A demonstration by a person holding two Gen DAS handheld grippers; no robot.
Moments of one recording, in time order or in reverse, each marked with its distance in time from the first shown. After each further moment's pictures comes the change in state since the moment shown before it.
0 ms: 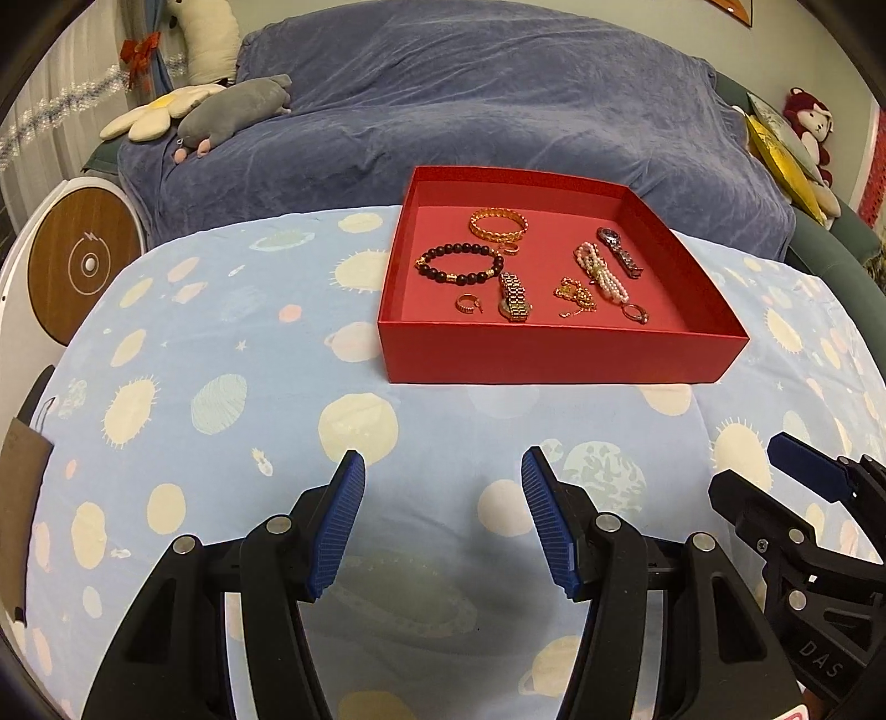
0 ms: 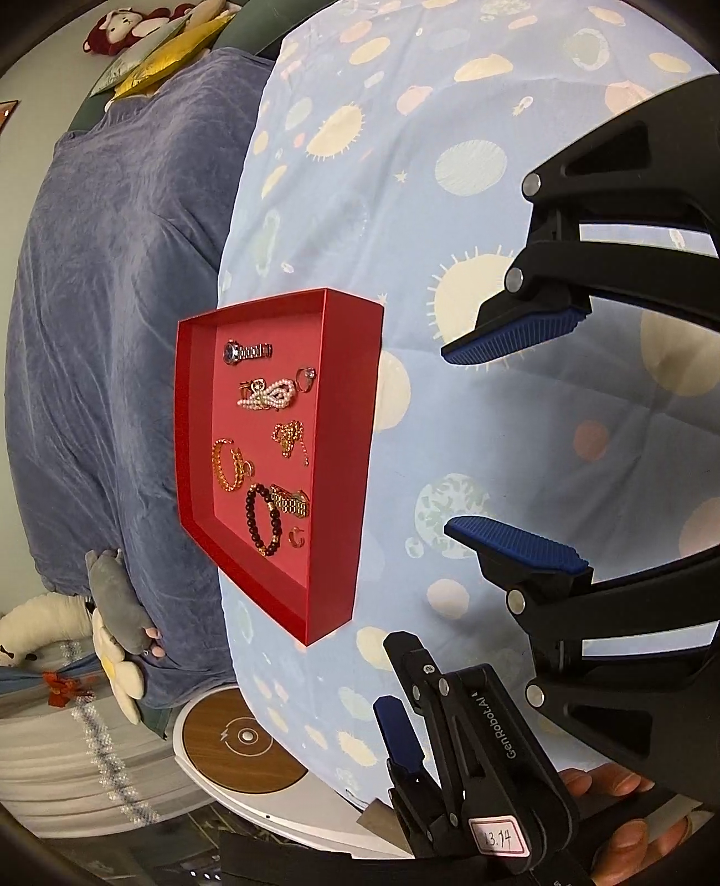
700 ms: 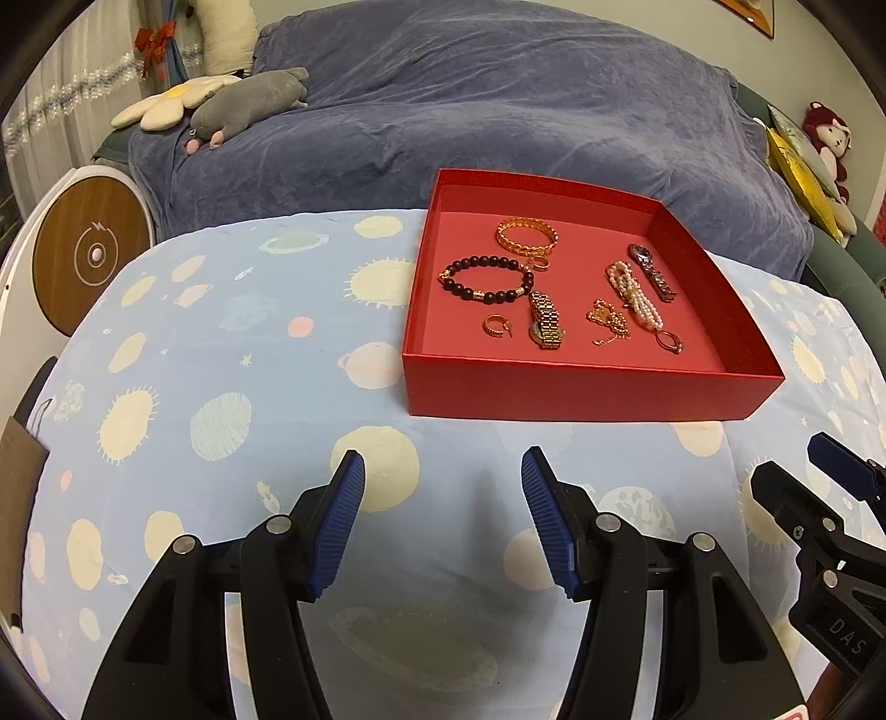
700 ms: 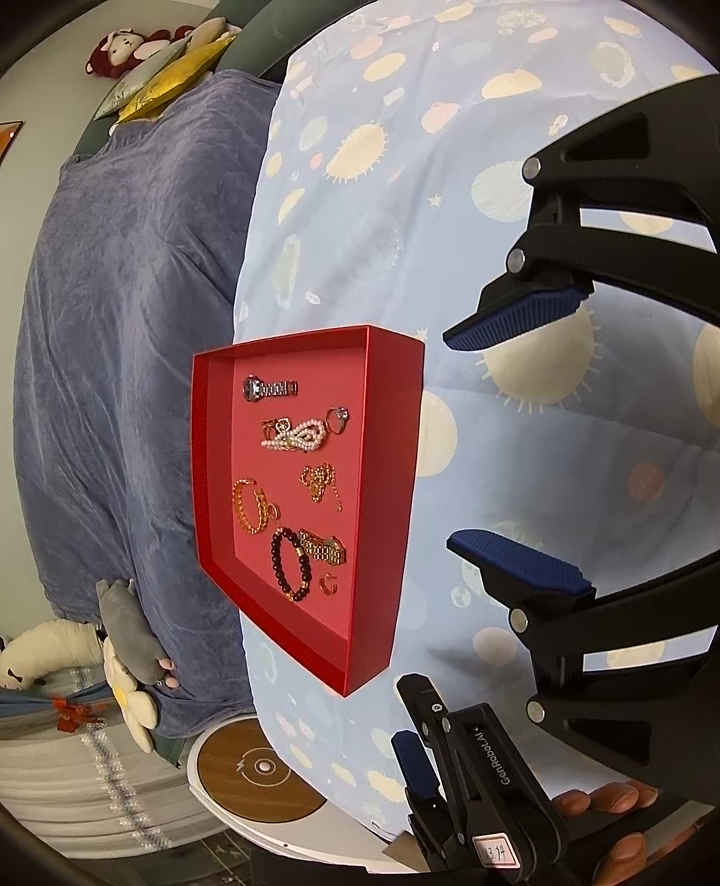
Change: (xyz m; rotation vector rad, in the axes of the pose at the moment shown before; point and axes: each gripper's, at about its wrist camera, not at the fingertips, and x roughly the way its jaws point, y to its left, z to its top) left arm 0.015 0.010 0.017 -0.040 -0.005 0.021; right arm 0.010 -0.013 0.017 0.024 -0.037 -0.079
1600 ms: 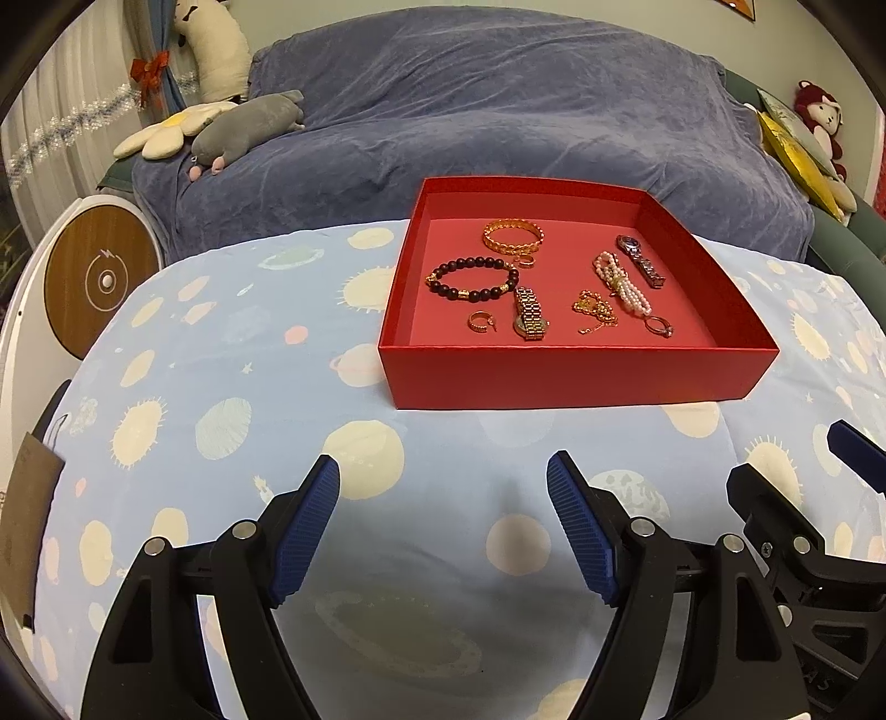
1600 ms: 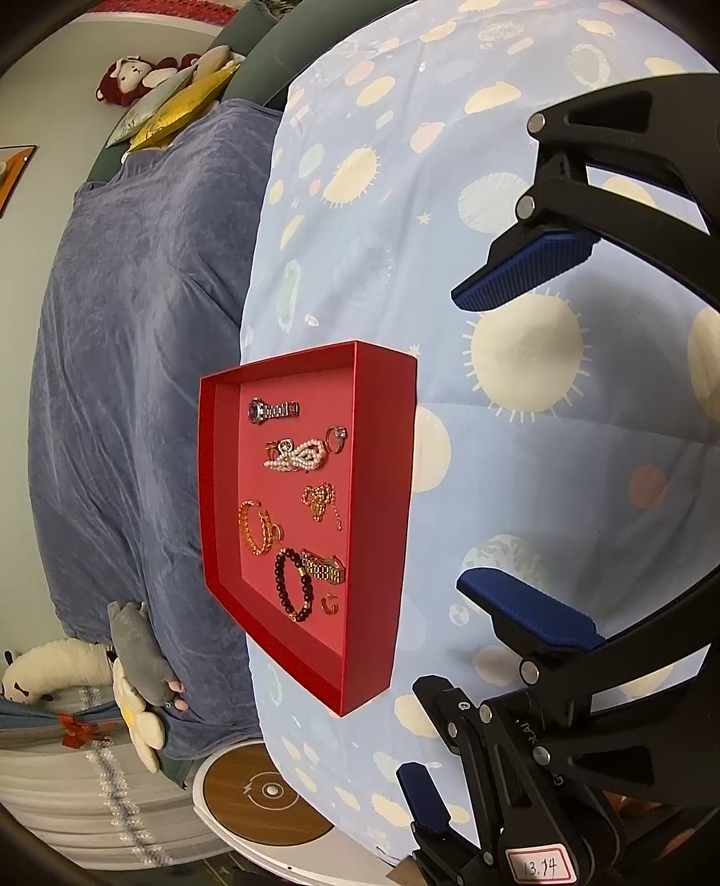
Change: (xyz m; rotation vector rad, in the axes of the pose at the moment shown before) left arm -0.005 -0.017 -0.010 0.054 -0.036 0.054; right arm -0.001 0.006 -0.014 0.016 -0.040 -0.076
